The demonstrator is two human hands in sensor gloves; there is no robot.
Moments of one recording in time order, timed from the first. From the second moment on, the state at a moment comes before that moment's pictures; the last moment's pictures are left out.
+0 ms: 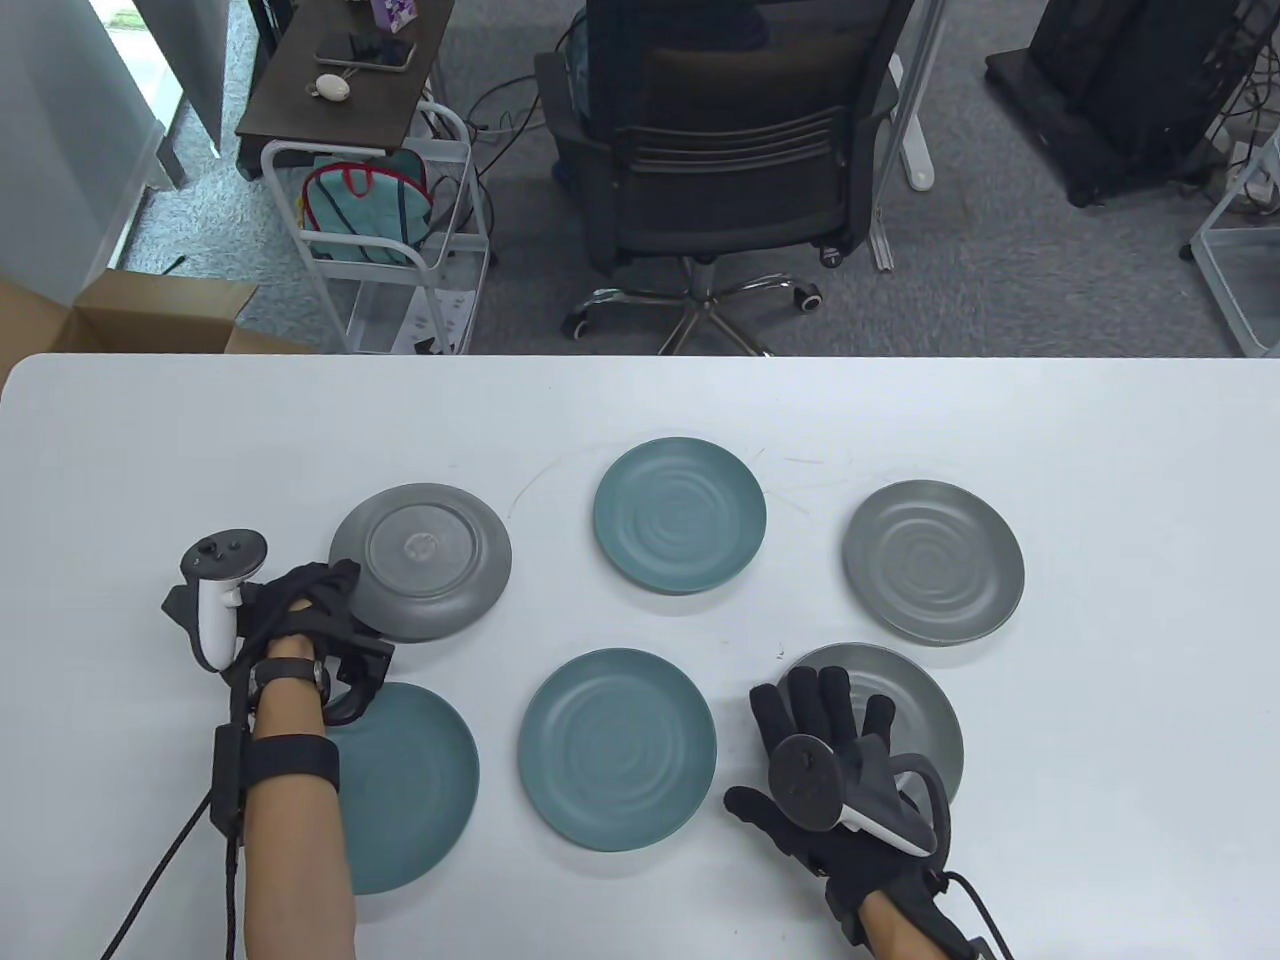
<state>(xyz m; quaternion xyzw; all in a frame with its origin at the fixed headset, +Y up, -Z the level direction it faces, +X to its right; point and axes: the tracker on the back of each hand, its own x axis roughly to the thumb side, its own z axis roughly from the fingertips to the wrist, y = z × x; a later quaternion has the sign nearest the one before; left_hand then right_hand) -0.365 -0.780 -0.322 -0.19 0.30 0.46 0.81 0.141 -0.763 -0.164 0.13 0.15 0.98 0.07</state>
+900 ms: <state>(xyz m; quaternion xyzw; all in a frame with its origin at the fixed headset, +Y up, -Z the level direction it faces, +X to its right) -0.350 -0.766 -0.330 -0.21 0.32 0.30 0.87 0.140 -0.763 -0.163 0.13 0.15 0.98 0.07</state>
